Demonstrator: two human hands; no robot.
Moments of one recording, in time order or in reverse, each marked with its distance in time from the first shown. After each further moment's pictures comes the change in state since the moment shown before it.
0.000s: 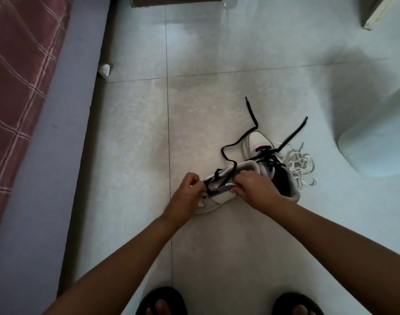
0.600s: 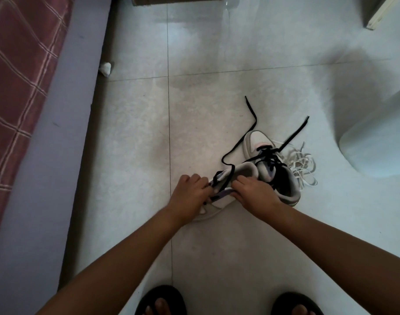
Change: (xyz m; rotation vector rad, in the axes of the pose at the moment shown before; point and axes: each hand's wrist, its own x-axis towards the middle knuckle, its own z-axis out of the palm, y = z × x) left_hand 0.007 0.012 -0.015 0.499 -0.188 0.256; right_hand -0.017 -0.012 0.003 -0.022 0.112 -0.136
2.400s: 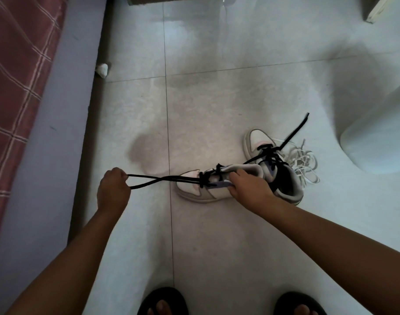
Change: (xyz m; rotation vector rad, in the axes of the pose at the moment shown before) left_hand -0.065 -0.115 -0.009 -0.162 0.274 -1.001; right_hand 0.025 -0.002 0.004 0.027 -0.198 0.240
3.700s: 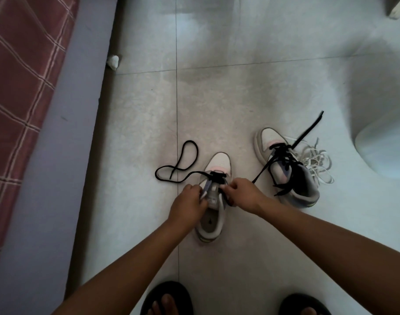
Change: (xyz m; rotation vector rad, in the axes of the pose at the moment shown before) left_hand -0.086 0.097 0.044 -0.145 -0.493 0.201; right_hand 0.004 -0.030 0.011 0.734 -0.173 0.244
